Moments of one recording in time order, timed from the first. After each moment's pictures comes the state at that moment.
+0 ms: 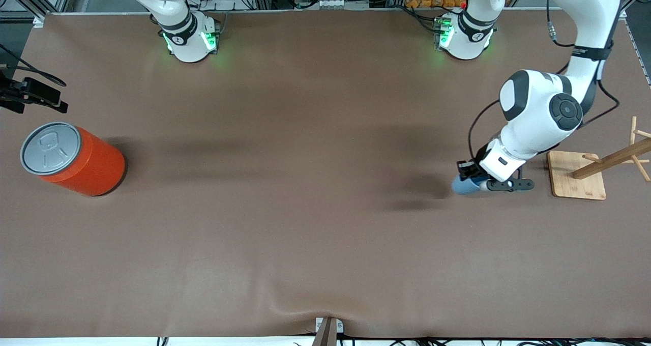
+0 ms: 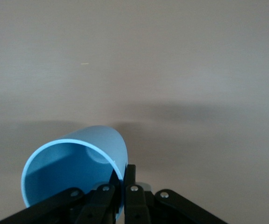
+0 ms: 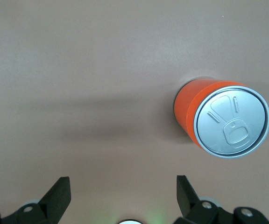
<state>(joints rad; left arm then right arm) 0.12 0.24 -0.30 -2.11 -0.06 2.41 -0.20 -0.01 0.01 -0.10 -1.54 0.03 1.45 -0.08</state>
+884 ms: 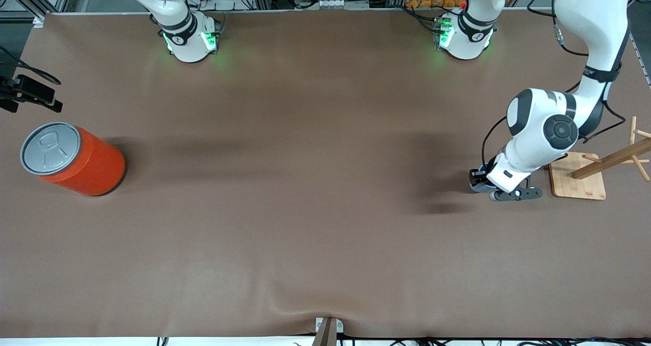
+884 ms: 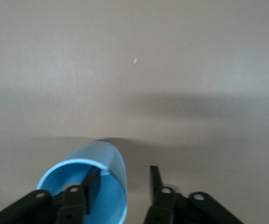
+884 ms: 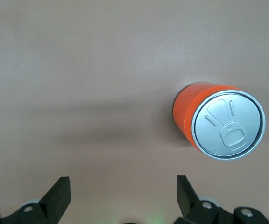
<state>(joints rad) 0.18 0.31 -0.32 -2.07 0.11 2.41 -0.24 -0.01 0.01 -0.10 -1.51 0.03 1.45 -0.08</state>
